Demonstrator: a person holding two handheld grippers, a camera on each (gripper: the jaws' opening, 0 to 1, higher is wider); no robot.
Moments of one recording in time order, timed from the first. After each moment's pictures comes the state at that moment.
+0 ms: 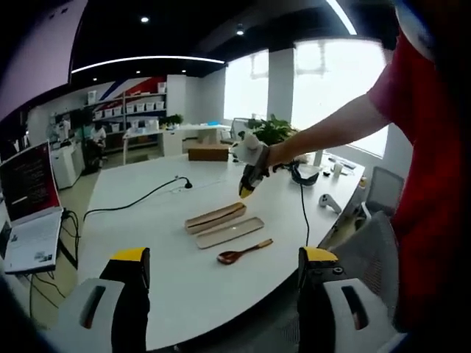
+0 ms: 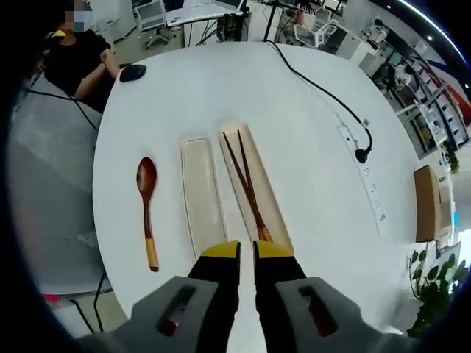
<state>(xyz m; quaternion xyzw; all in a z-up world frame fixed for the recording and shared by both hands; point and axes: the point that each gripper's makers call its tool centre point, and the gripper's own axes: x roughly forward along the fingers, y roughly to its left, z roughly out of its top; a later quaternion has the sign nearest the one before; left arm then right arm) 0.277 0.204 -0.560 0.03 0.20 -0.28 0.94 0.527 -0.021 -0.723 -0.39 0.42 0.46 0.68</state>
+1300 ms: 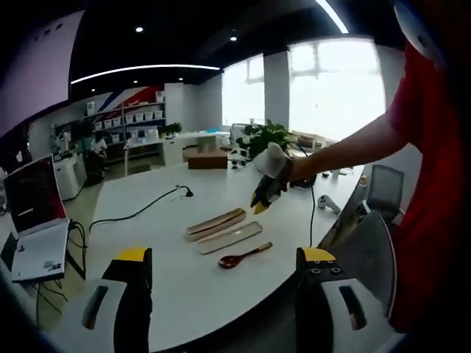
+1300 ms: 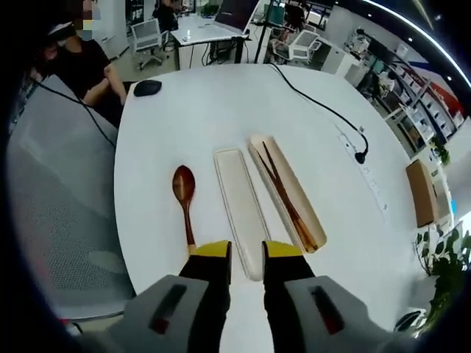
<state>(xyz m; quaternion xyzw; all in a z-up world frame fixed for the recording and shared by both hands) 0.264 0.209 -0.540 0.08 0.16 -0.27 0.95 0.456 -0.016 -0.714 -0.35 0.38 0.46 0.73</state>
